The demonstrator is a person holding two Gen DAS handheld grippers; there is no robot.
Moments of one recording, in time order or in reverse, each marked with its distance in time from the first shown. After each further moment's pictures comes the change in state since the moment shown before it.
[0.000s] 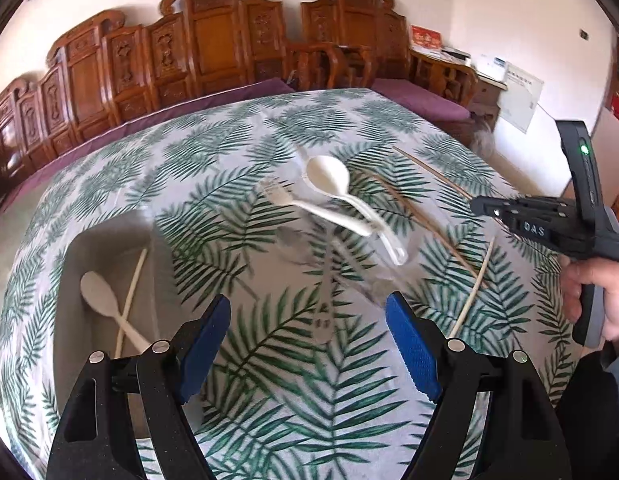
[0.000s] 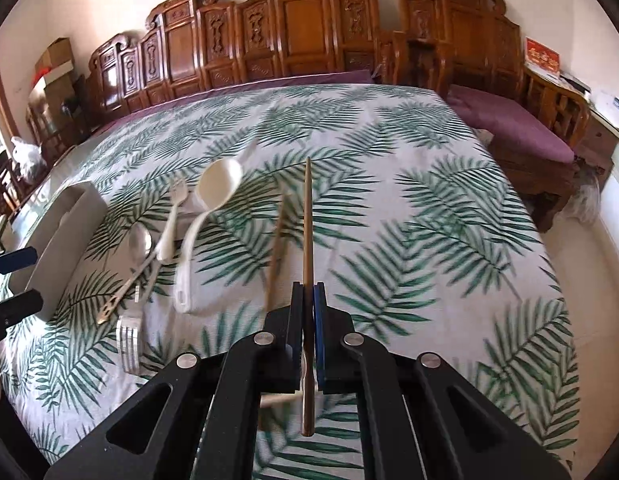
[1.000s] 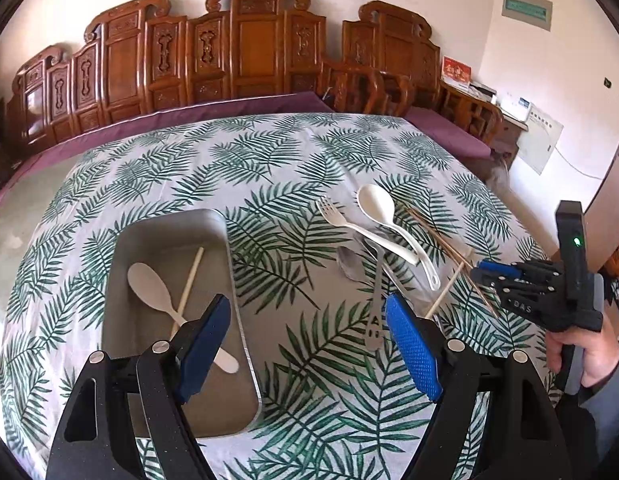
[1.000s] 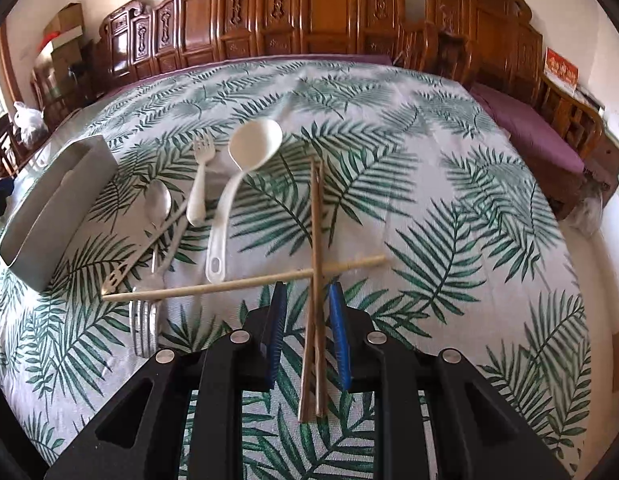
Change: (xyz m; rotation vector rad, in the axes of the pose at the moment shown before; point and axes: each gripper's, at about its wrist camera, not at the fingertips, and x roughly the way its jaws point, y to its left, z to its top) left arm -0.029 0.063 -0.001 -0.145 -0.050 0.020; right arm 0.023 0.052 -0.015 -0.097 0.092 -0.013
